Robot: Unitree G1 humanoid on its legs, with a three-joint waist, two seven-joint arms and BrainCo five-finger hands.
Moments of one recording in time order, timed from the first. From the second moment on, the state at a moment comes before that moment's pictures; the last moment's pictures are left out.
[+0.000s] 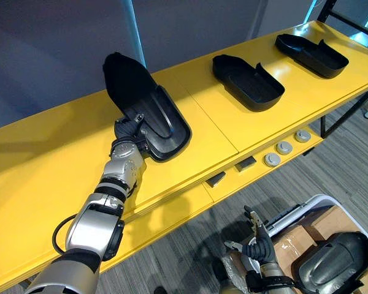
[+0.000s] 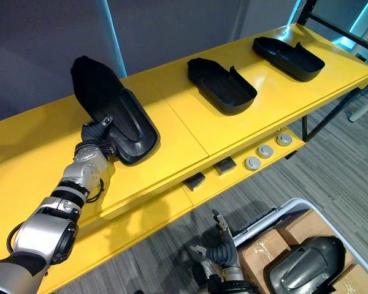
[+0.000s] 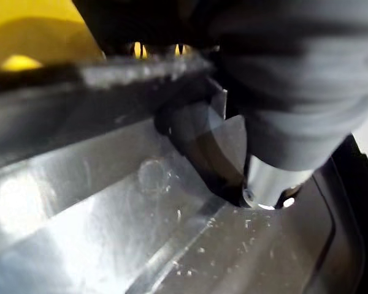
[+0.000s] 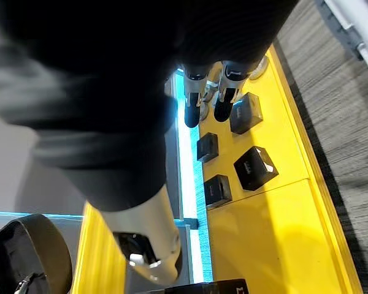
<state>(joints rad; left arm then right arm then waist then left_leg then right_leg) -1.11 0.37 -0.13 0.93 -0.59 0.03 0.48 0.35 -0.13 0.21 -0.22 -0.13 -0.12 -0.20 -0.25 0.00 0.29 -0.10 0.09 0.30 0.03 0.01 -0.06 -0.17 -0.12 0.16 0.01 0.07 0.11</state>
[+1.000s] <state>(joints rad) -1.14 0.42 -0.15 0.95 -0.49 0.11 0.43 0.36 -0.12 0.22 -0.22 -0.13 -0.12 -0.18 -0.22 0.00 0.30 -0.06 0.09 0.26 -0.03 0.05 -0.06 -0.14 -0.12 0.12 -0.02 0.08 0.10</state>
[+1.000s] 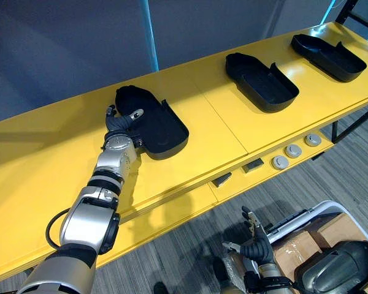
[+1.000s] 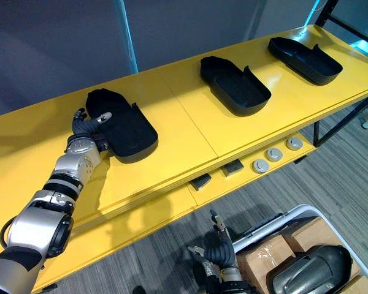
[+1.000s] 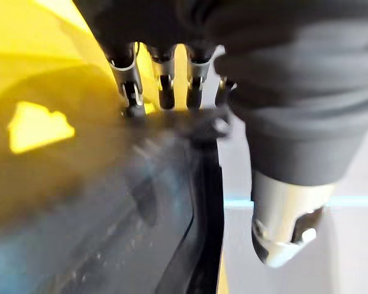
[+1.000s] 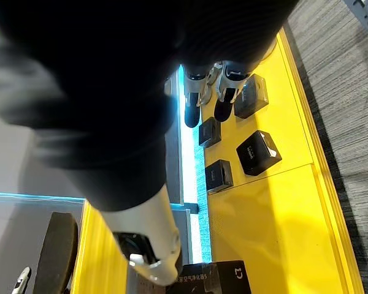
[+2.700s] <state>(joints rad) 0.28 0.06 -0.15 -0.46 0.00 -0.30 0.51 -0.45 -0.24 0.16 0.32 -0.12 -0.23 -0.34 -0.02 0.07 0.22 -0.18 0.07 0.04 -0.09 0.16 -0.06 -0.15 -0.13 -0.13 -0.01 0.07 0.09</state>
